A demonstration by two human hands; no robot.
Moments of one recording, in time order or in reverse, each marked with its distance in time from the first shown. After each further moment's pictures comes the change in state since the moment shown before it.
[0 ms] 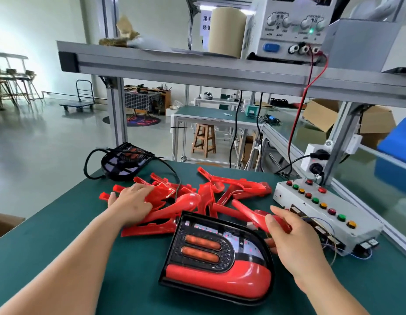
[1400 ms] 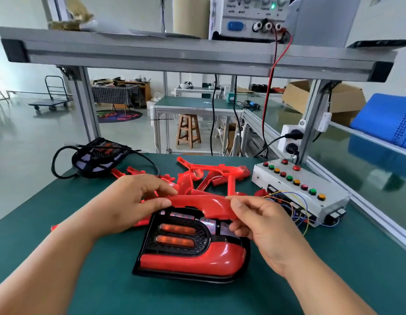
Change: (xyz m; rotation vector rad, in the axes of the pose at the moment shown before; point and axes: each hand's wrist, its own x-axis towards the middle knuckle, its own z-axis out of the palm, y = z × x) left_hand -0.077 0.061 -0.044 -0.397 0.070 0.667; right_hand -0.025 -0.018 -0.007 0.550 -0.317 0.038
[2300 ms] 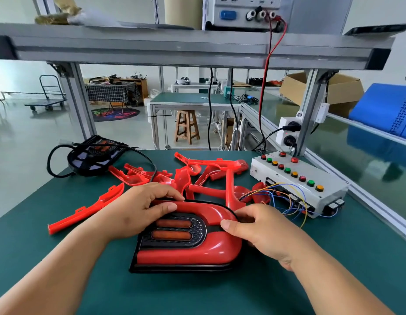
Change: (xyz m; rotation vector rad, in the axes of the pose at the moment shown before) left_hand 0.006 -0.016 0.032 -0.028 -0.102 0.011; right_hand 0.000 0.009 -0.016 -0.540 -0.098 0.203
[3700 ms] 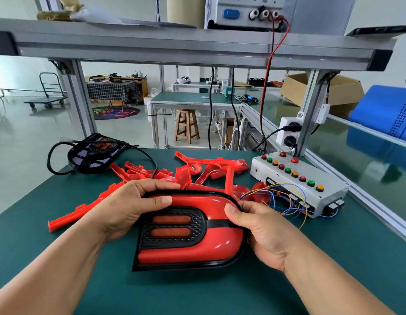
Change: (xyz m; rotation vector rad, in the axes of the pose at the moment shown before) left_hand -0.005 0.005 0.002 -1.021 0.001 -0.340; right_hand 0.001 -0.007 0.013 0.775 -0.101 0.066
